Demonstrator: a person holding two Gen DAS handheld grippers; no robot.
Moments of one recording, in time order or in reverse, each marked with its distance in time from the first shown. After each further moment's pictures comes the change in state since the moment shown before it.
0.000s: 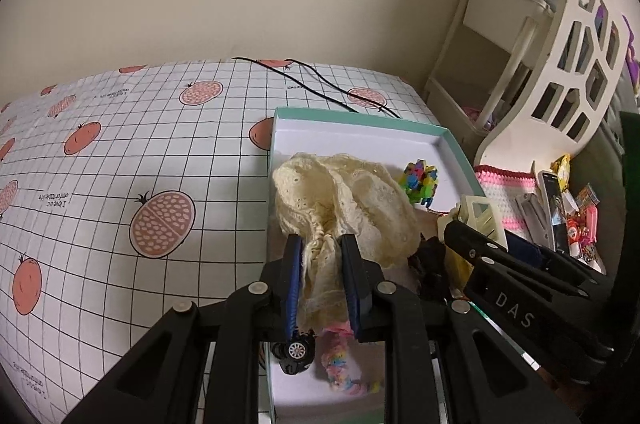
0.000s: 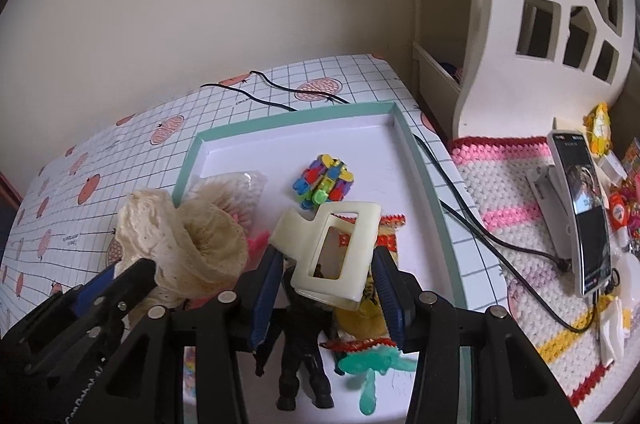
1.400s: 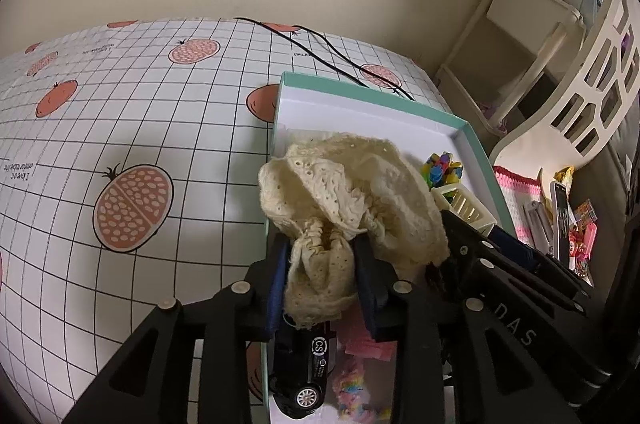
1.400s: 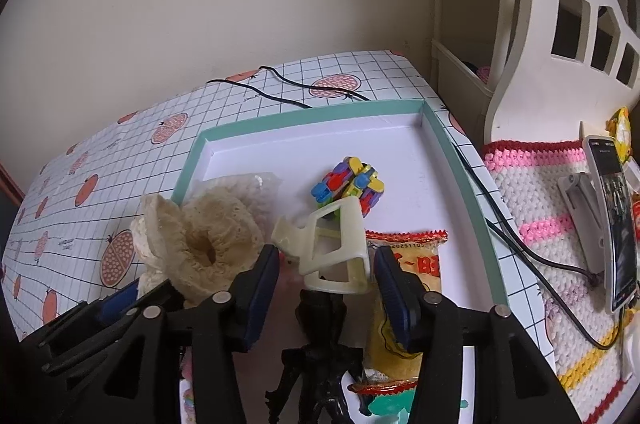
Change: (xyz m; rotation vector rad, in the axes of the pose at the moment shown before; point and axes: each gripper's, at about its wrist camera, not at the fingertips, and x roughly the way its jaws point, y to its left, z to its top) left arm 0.042 0.018 0.003 -0.093 0.093 -0.065; right arm 0.030 0.012 0.006 -0.001 -0.003 0.026
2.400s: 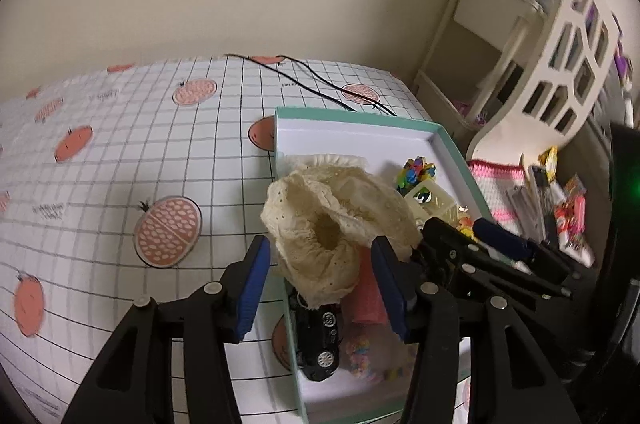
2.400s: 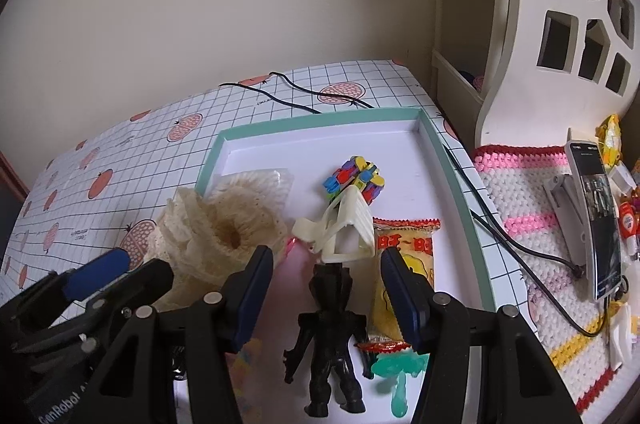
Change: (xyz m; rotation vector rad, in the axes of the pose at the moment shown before) left arm -0.048 -0.006 -0.001 0.156 -0.062 0.019; right arm -0.031 0.010 -0.008 -0.020 -0.016 0.000
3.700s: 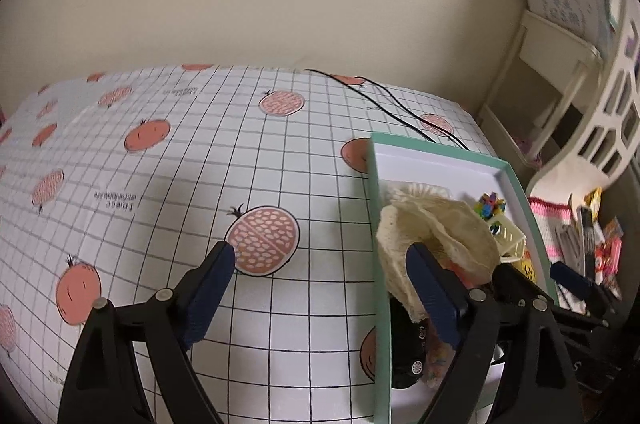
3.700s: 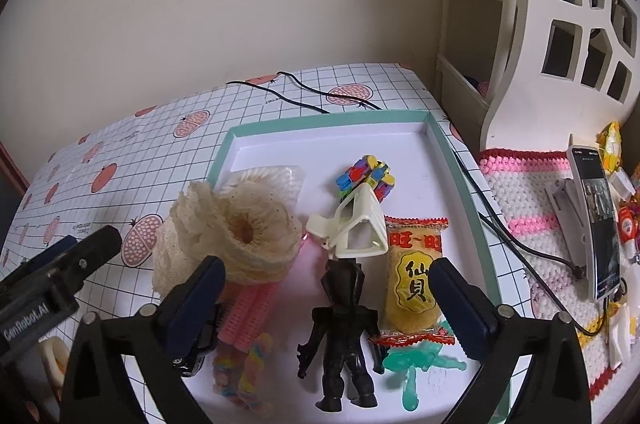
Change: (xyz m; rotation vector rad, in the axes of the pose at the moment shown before) left arm -0.015 0.057 0.001 -0.160 -0.055 0.156; right arm -0.003 0.011 -0.003 -0.021 -0.009 -0.005
